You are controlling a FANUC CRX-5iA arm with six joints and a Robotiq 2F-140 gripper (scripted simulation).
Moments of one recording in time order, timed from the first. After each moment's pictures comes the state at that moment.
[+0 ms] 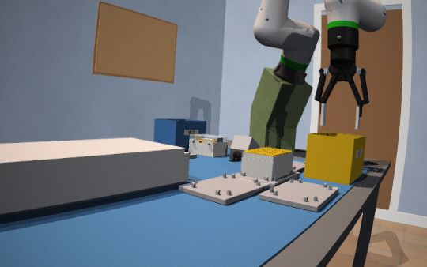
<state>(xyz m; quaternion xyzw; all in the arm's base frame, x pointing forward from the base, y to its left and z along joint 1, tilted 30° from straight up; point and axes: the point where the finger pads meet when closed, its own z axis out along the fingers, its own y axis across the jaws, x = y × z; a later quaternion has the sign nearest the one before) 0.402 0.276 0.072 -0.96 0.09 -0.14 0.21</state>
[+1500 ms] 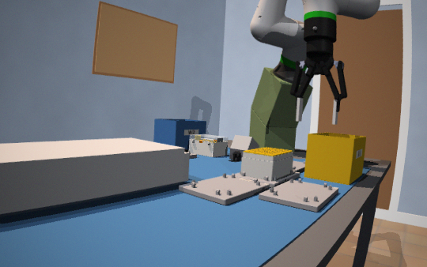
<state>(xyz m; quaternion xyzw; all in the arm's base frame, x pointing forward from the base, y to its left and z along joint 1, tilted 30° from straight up) 0.458 0.211 0.074 -0.96 0.08 -0.15 0.21</state>
